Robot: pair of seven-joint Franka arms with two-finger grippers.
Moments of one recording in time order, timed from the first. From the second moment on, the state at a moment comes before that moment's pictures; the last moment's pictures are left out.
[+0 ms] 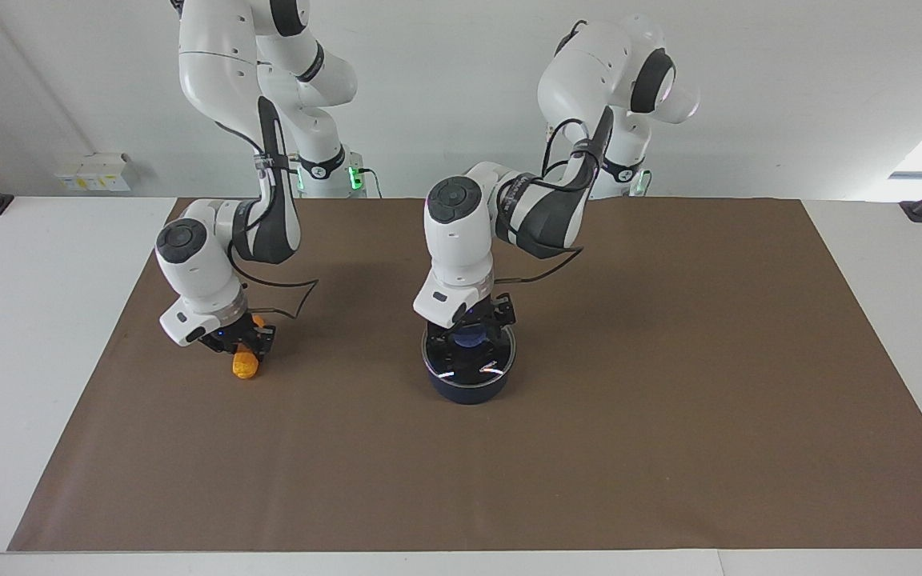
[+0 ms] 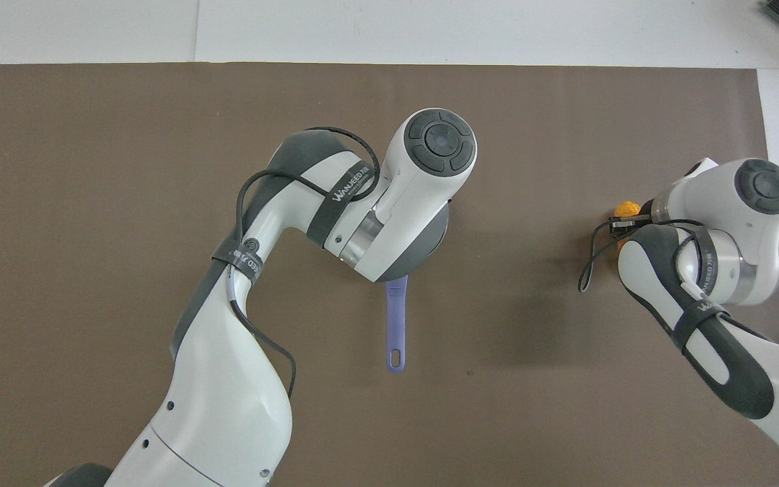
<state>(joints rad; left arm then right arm) -0.74 0.74 0.06 -1.04 0.05 1.77 -0.82 0.04 0.32 -0.13 -2.00 -0.02 2.37 -0.08</state>
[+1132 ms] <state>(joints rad) -0.73 0.64 0.08 -1.04 0.07 1.75 -0.86 0.05 0.21 -0.12 -1.91 -0.02 2.15 -0.08</state>
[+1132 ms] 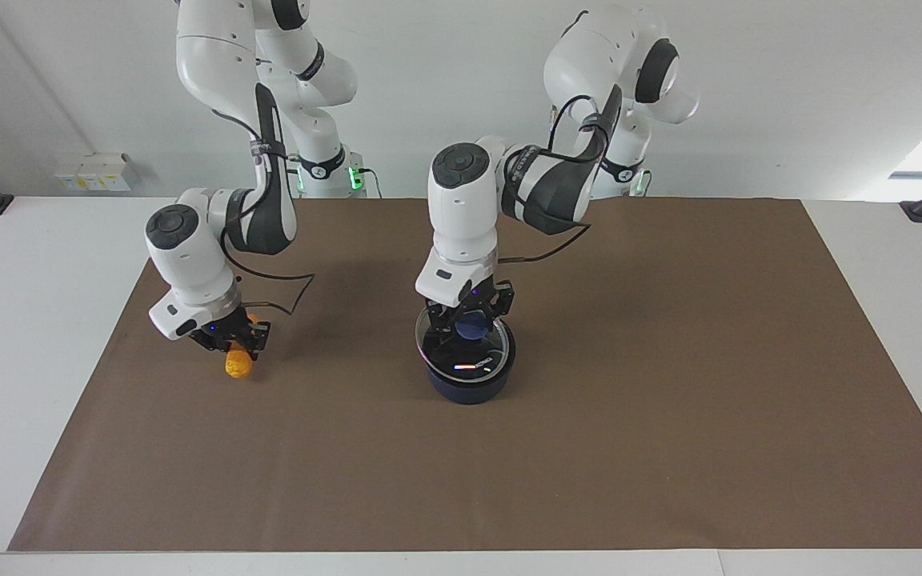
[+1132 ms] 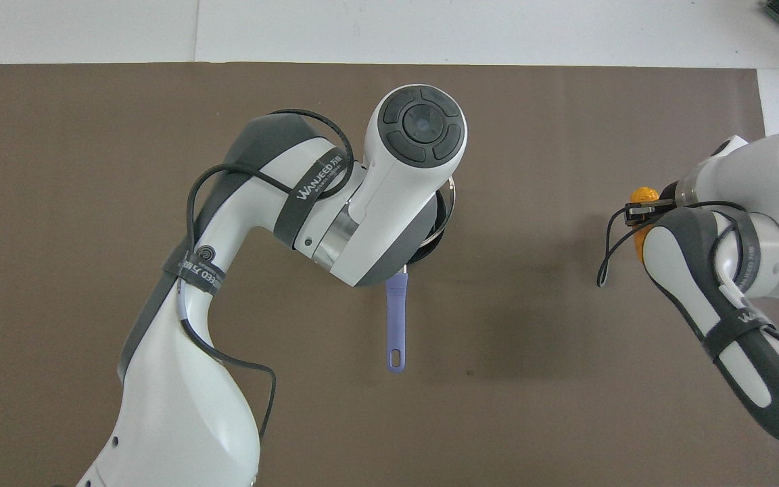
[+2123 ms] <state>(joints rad) -0.50 0.41 0.12 -1.41 0.14 1.75 -0.64 0.27 0.18 -0.01 -1.67 0.01 1.91 0.37</state>
